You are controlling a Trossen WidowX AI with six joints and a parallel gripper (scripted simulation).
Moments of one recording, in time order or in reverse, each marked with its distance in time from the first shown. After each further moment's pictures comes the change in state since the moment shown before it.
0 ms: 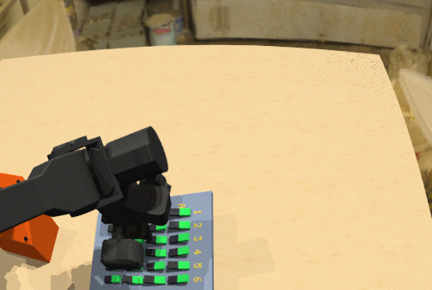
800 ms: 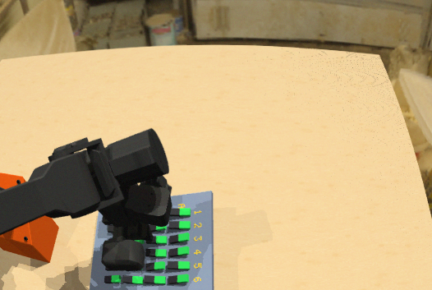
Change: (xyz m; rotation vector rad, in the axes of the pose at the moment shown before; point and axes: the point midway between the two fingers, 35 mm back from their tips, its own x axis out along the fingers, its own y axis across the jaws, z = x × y) arm 0.003 0.000 0.000 -0.001 0.000 0.000
